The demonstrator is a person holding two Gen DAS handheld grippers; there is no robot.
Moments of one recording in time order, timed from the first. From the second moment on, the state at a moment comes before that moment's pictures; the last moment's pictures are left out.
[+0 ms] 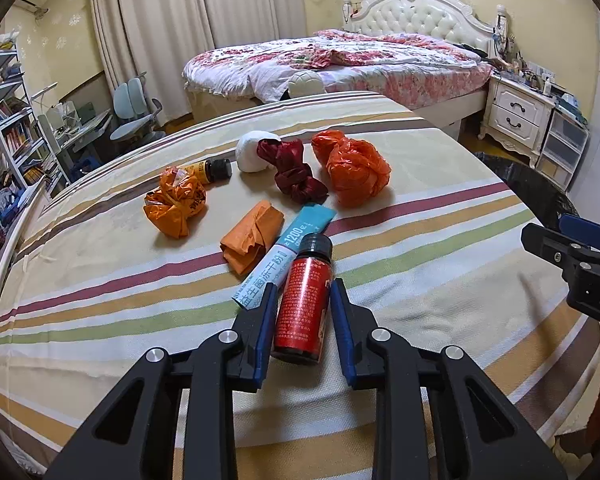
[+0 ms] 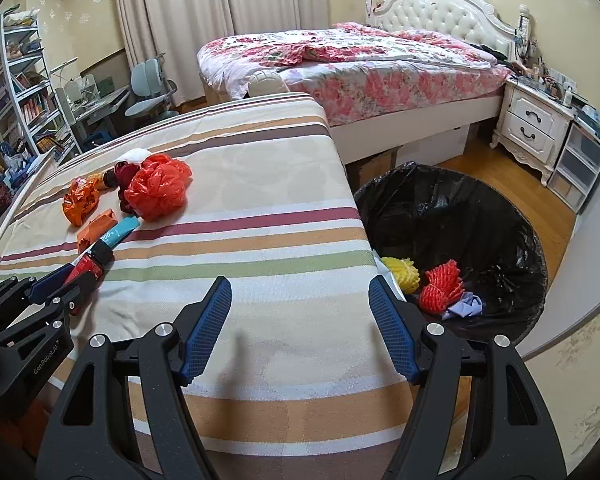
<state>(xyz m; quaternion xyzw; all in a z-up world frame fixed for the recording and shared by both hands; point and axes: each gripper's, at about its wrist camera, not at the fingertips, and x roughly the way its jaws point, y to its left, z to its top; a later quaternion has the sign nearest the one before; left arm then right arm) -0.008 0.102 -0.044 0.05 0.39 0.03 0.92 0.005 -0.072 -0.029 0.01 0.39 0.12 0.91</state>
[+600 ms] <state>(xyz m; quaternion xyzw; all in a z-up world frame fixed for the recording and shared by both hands) -0.037 0.131 -0.028 0.03 0.37 0.04 0.93 0.002 -0.041 -0.024 -0.01 0.39 0.15 0.91</state>
